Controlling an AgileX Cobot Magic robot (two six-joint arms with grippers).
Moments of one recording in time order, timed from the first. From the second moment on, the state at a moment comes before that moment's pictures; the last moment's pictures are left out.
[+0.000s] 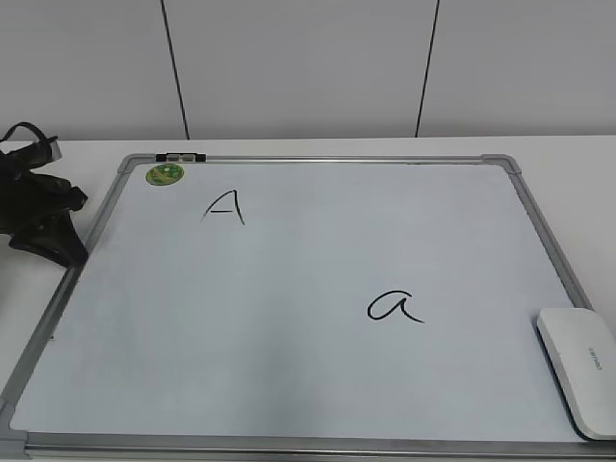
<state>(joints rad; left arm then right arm) 0.11 2.22 -1.55 -0.47 1.02 0.39 0.01 0.27 -0.63 0.05 0.97 -0.03</state>
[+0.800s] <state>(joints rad) 0.11 2.22 -1.55 -0.47 1.02 0.39 0.01 1.15 -0.79 0.14 1.06 -0.09</state>
